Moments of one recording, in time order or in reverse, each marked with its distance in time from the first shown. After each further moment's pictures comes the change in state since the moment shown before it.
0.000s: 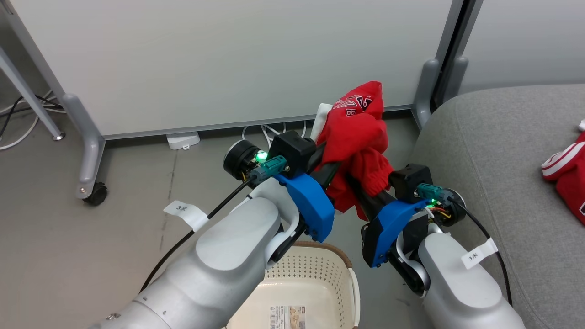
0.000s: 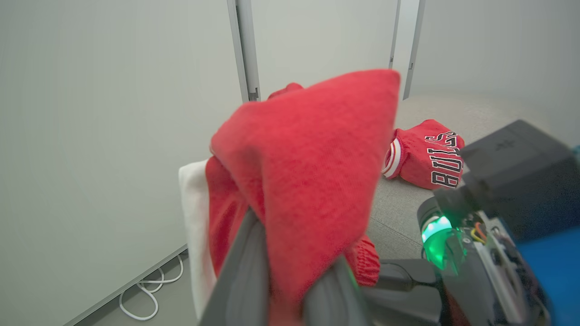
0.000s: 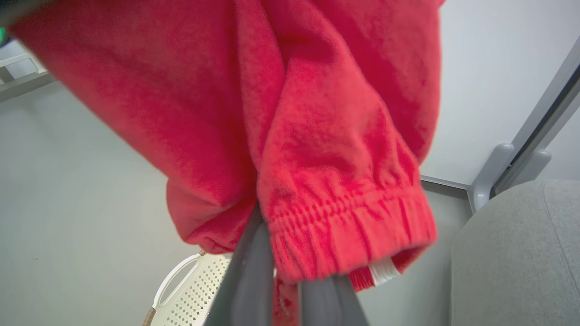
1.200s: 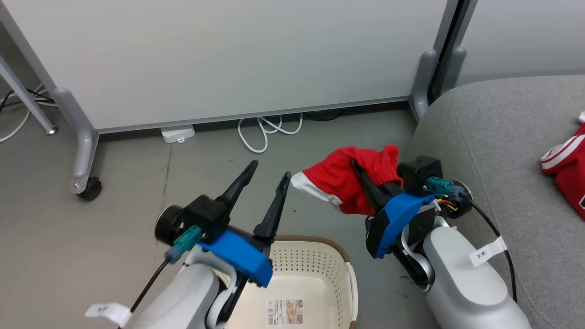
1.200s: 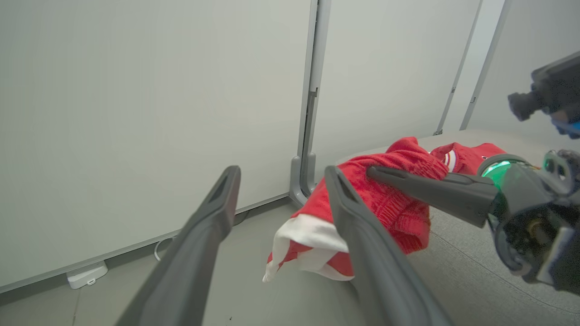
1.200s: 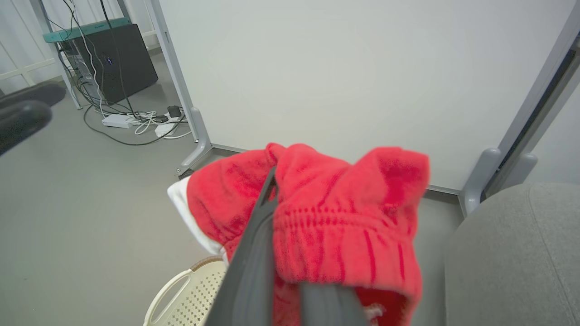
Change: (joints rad) left arm 0.384 0.157 0.320 -0.323 0.174 0.079 -0.039; right arm 0.000 0.000 -0.036 -0.040 -0.010 0.000 -0.016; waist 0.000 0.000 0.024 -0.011
